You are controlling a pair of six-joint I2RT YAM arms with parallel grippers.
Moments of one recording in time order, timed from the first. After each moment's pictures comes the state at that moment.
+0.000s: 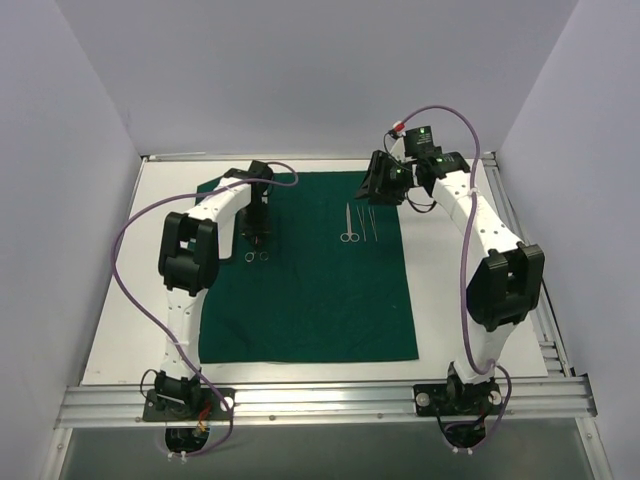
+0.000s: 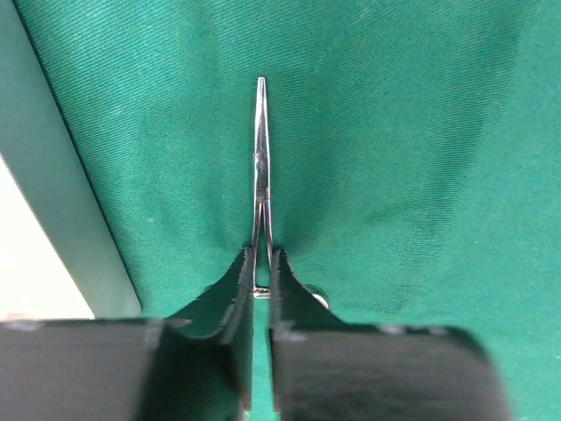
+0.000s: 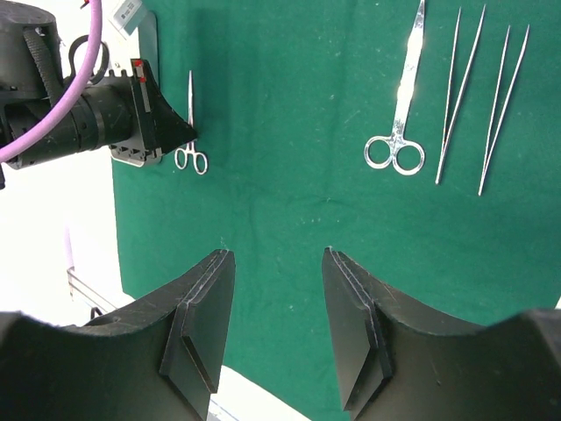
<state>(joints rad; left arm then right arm) -0.32 2.30 1.90 -1.02 -0.11 -0.37 0.26 1.81 1.70 -0.73 -0.42 0.47</state>
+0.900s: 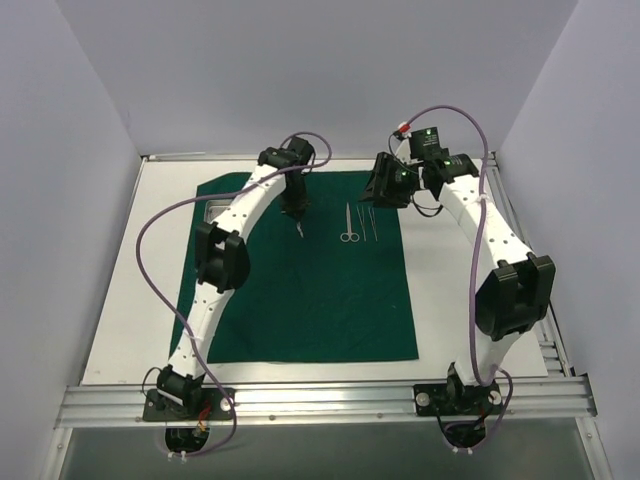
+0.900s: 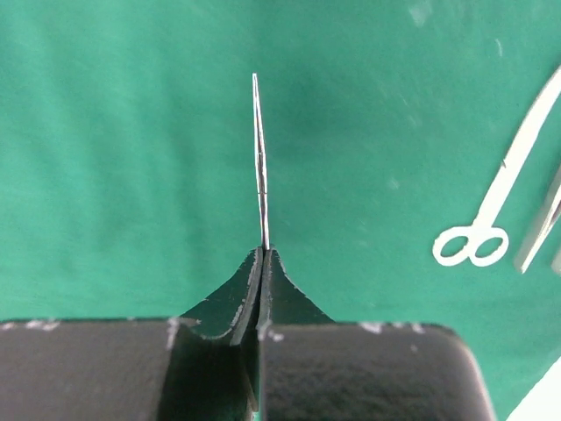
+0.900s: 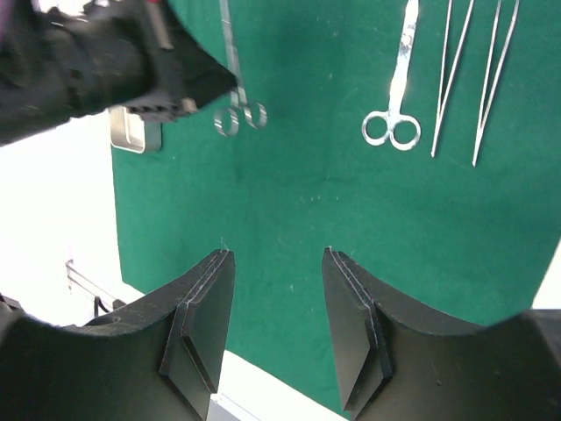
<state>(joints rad) -0.47 2.53 2.56 -1.23 -0.11 -0.61 0.26 1.75 1.67 -0.77 -0.40 0.47</state>
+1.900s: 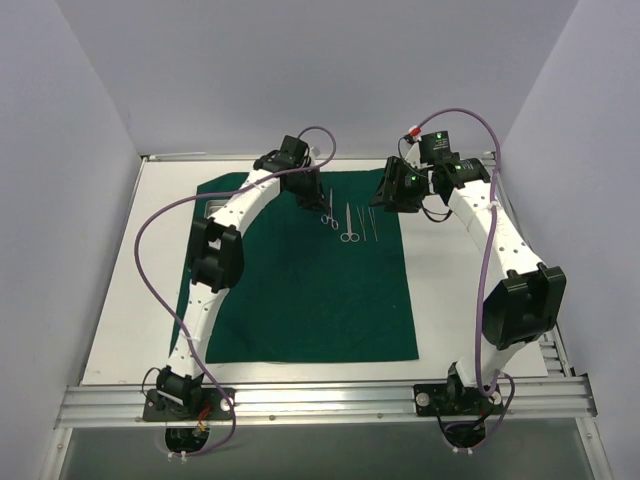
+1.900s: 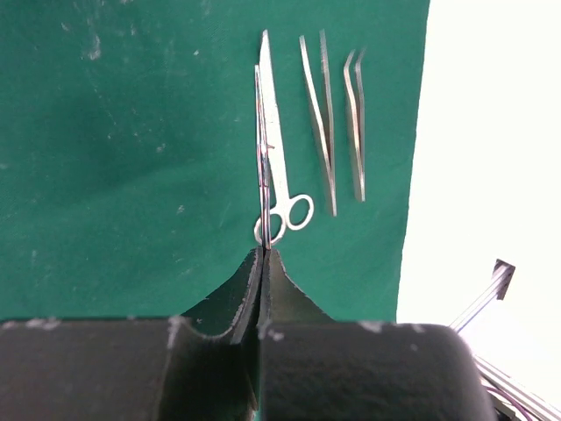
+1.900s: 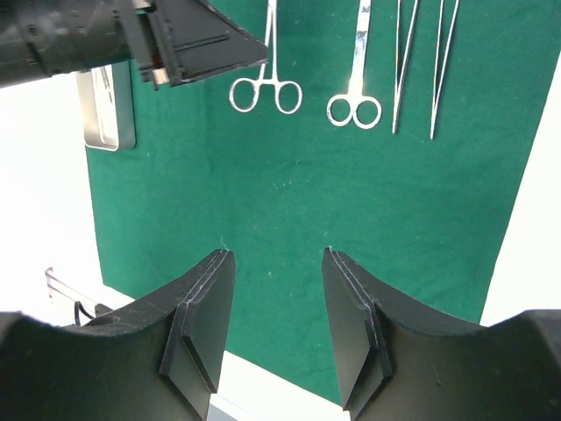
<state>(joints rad) -0.45 2.49 2.34 -0.79 0.42 -0.58 0.23 1.66 1.61 -0.82 -0.35 0.44</state>
